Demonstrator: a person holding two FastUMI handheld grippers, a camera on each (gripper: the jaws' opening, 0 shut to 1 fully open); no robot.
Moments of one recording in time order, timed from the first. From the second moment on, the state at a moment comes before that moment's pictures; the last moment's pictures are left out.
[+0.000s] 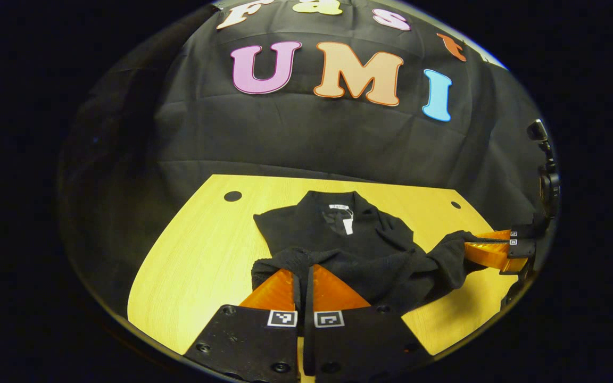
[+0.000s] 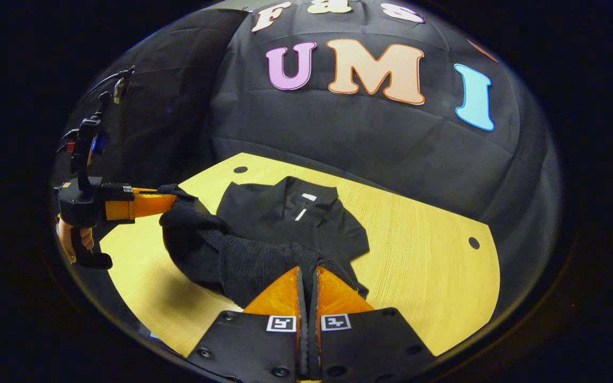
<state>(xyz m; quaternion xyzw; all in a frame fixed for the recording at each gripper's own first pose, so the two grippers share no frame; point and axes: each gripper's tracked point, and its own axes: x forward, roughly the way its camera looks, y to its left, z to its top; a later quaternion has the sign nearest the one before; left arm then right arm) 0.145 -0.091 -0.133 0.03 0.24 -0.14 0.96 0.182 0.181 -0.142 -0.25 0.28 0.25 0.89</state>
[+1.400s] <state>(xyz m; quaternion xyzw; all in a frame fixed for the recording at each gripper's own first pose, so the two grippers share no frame) 0.324 -0.099 -0.153 0.06 0.21 -0.11 0.97 0.346 0.258 -0.166 -0.13 0.28 0.18 0.93</state>
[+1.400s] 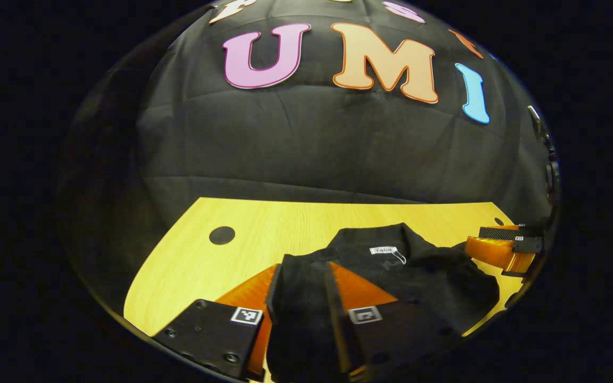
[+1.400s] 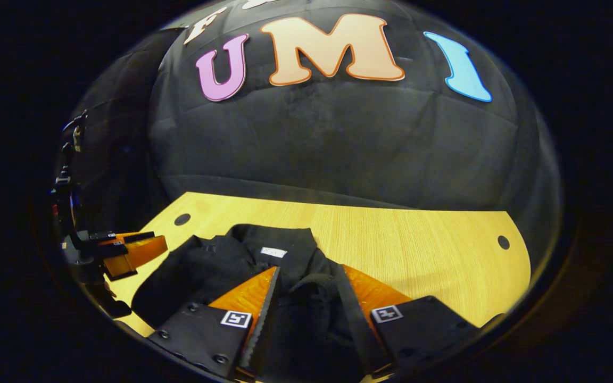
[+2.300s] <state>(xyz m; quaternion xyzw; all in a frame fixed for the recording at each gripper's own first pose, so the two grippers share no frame) 0.223 -0.078 -0.006 0.10 0.06 -0.08 0.99 0.220 0.230 -0.012 -0.12 0.12 0.20 0.97</state>
